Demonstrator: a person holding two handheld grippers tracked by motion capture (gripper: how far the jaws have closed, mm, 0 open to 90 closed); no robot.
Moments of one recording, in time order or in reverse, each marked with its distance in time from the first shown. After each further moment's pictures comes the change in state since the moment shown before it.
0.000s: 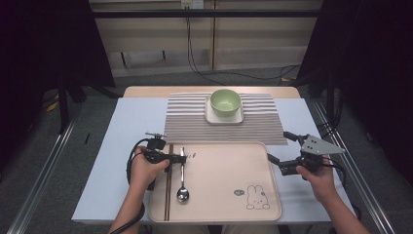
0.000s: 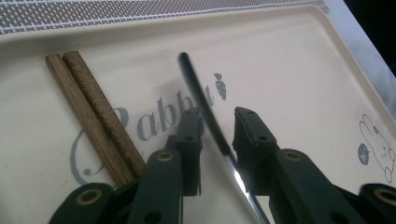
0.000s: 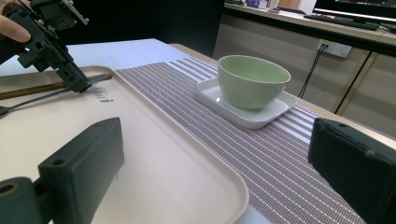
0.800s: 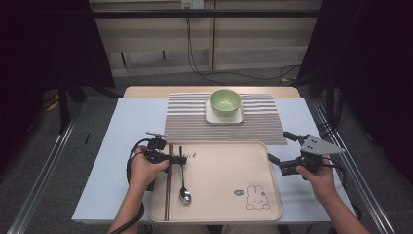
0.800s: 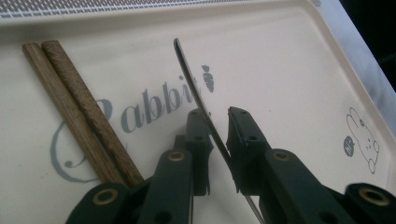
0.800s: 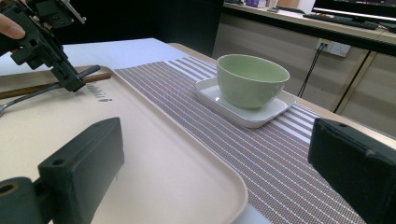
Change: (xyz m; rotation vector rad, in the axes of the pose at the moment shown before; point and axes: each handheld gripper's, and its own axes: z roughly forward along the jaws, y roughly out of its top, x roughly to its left) left arm -0.004 0.001 -0.001 0.041 -0.014 -0.005; right arm -0.001 -0.001 0.000 0.005 -0.002 -0.004
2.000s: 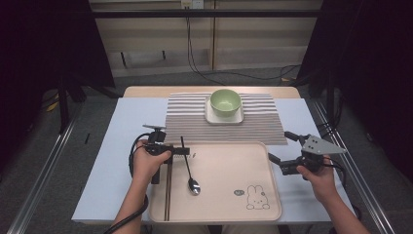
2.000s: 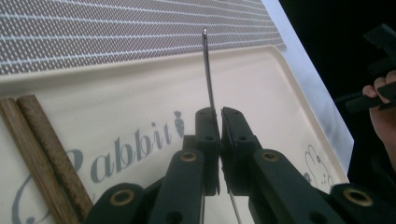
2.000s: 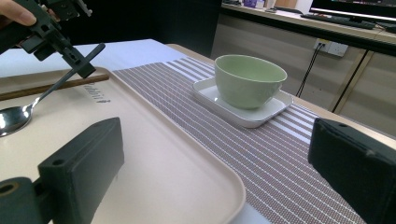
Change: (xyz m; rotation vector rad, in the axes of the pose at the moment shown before) left arm -0.002 0.017 -0.003 -0.097 -0.105 -0.093; right arm -0.001 -0.001 -0.001 0.000 0.001 0.003
